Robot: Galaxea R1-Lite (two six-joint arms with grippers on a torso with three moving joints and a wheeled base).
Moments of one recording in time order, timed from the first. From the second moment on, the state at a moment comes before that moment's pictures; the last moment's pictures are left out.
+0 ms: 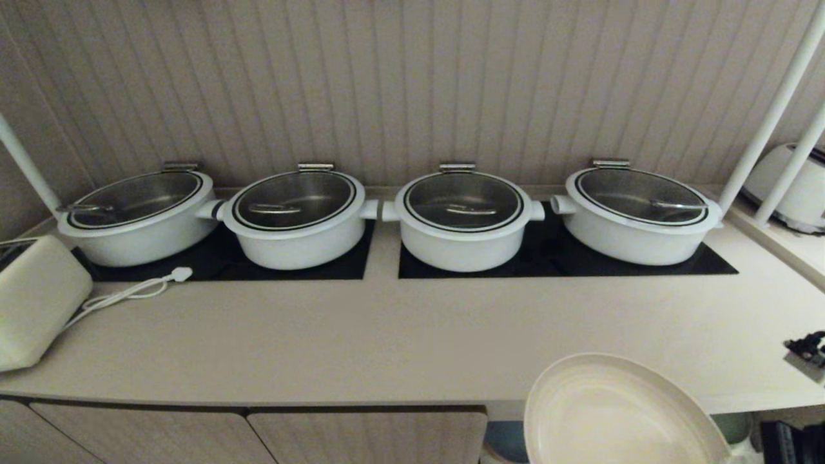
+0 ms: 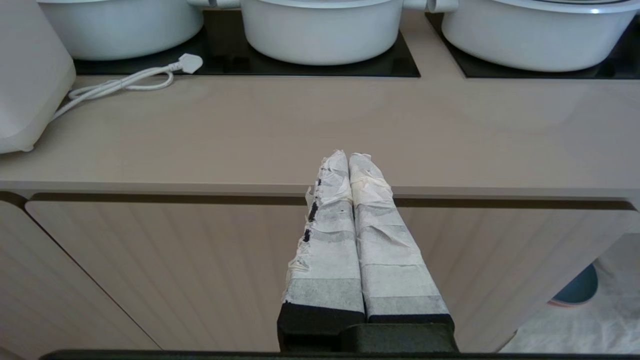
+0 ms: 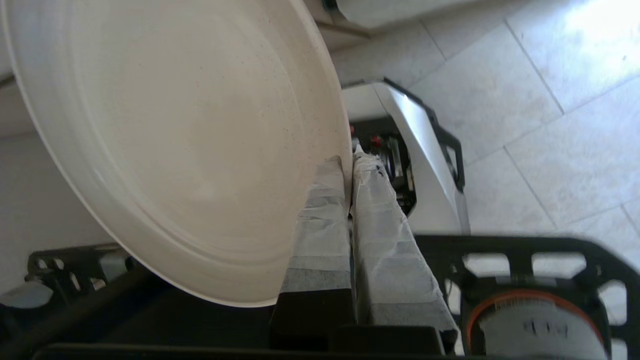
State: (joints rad) left arm 0.00 0.00 0.00 0.00 0.00 -0.02; right arm 0.30 1.14 -0.57 0.45 0.10 0.62
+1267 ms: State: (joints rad) left arm 0.00 0.00 0.00 0.00 0.00 -0.02; right arm 0.32 1.02 -0.42 0.48 0.10 0.62
